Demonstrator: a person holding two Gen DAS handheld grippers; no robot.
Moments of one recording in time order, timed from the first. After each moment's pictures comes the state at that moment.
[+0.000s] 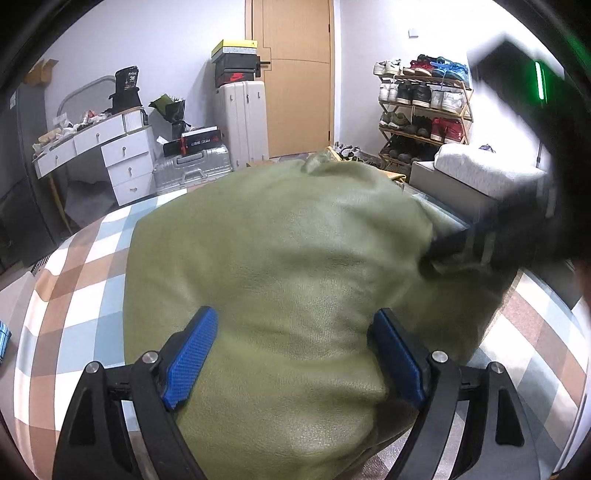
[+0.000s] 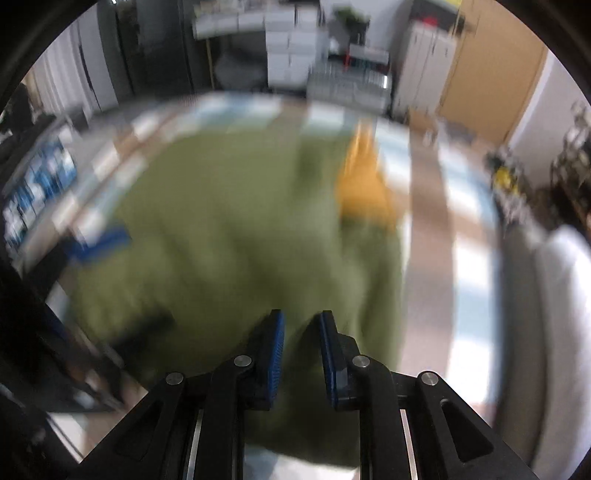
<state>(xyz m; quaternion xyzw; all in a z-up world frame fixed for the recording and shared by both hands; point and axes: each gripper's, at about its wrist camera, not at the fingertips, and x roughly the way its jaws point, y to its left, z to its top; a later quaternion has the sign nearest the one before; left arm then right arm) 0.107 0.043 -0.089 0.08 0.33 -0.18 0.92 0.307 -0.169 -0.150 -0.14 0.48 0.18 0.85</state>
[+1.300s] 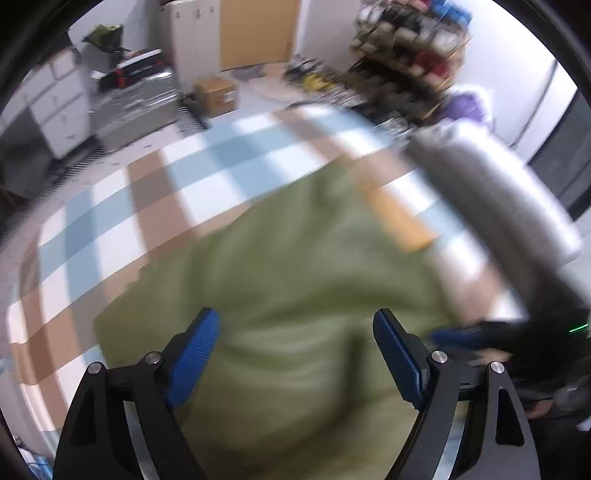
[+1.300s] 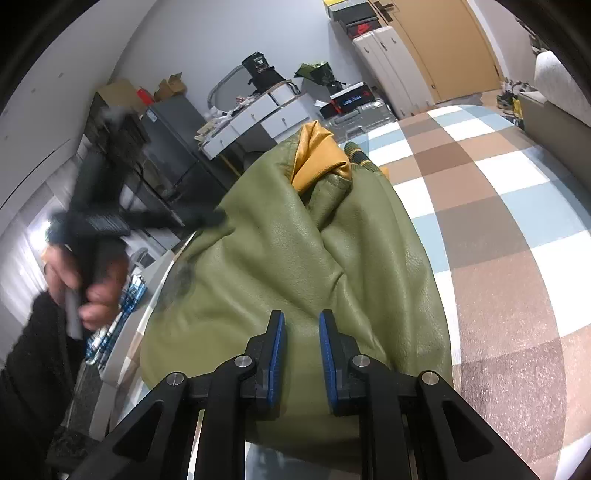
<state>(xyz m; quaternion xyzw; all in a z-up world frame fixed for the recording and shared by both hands) 0.236 0.025 -0.021 0.07 0.51 -0.29 0.80 0.290 -0.245 -0.187 0.18 0.36 0.29 0.87</state>
